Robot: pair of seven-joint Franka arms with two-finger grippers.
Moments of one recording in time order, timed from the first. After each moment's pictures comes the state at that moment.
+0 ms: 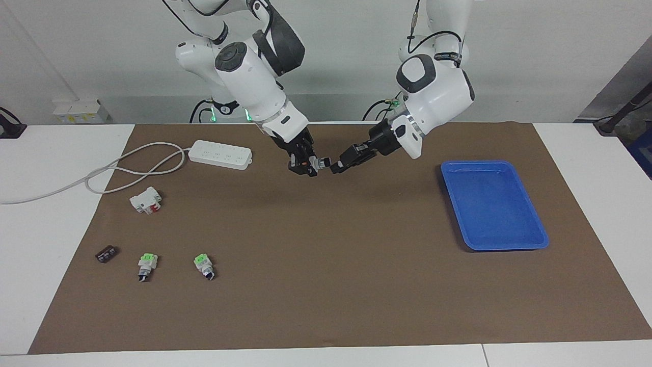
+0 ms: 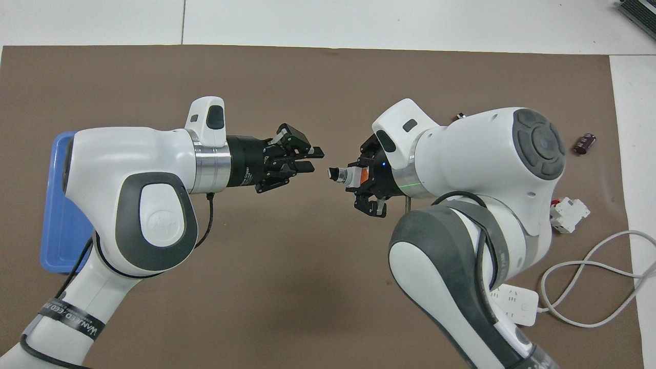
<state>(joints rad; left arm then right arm) -0.34 0.07 -0.17 -1.93 -1.03 2.31 -0.47 0.32 0.10 0.13 -1.81 0.41 2.12 -1.18</state>
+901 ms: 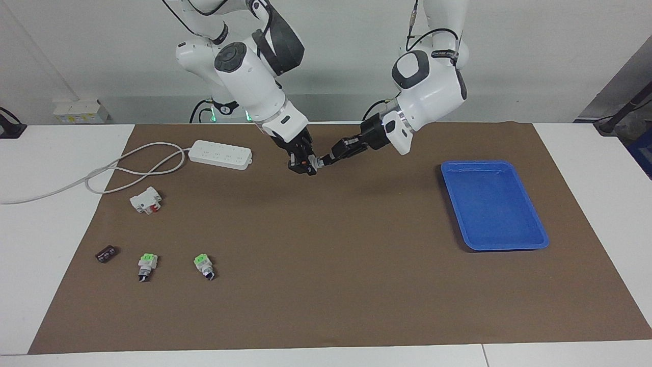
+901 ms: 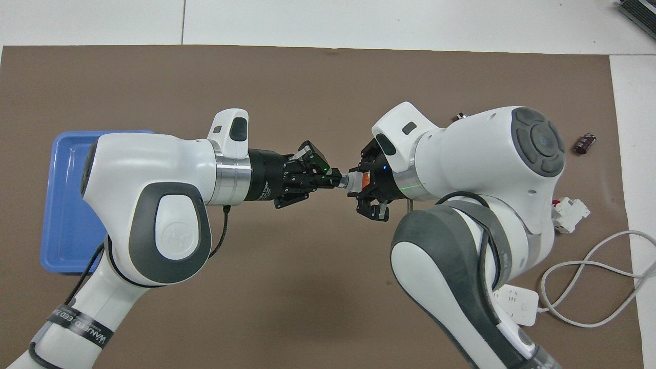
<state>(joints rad) -0.36 0.06 -0.16 -1.93 -1.04 2.25 -0.50 0.31 0.10 0.13 -1.81 0.41 2.10 -1.20</state>
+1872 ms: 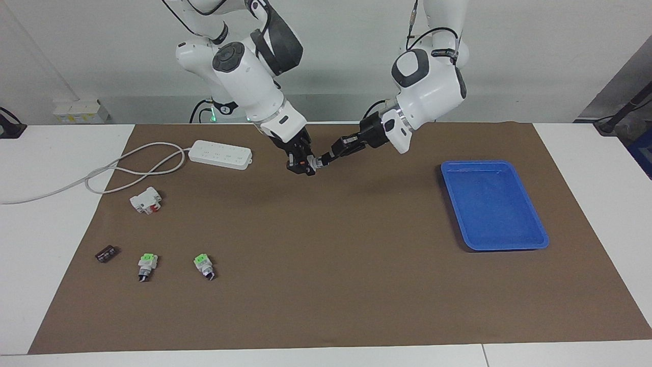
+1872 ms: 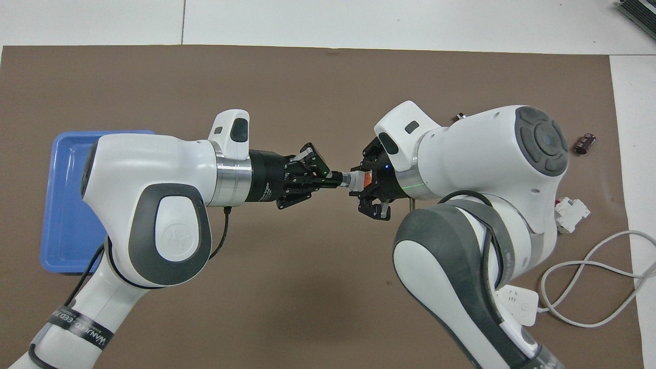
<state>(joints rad) -0.36 0.05 -0.16 -1.93 -1.04 2.25 -0.49 0.31 0.10 0.13 -1.81 0.41 2.10 -1.20</state>
